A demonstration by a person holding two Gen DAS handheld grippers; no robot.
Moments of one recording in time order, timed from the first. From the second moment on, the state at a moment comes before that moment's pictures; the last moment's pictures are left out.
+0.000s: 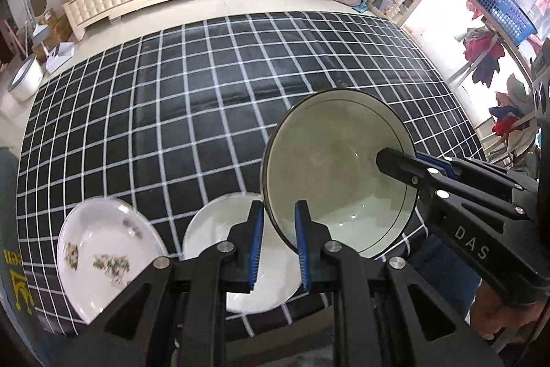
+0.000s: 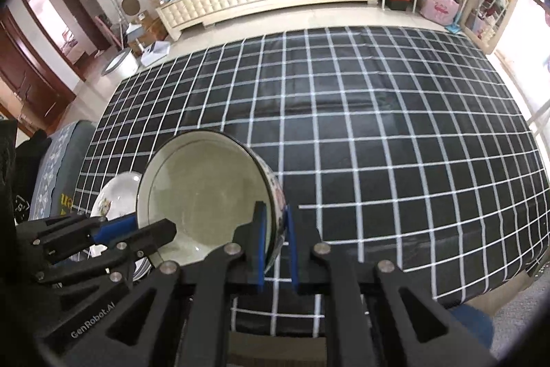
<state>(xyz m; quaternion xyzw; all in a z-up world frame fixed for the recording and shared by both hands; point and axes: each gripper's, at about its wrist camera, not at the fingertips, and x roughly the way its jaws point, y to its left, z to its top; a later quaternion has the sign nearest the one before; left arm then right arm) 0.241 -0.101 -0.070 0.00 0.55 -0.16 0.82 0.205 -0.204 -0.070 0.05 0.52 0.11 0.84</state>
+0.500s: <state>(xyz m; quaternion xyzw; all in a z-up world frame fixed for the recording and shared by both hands) 0.211 -0.046 -0.100 -0.03 0.57 -0.15 0.81 0.192 -0.160 -0.097 0.03 0.56 0.11 0.82</state>
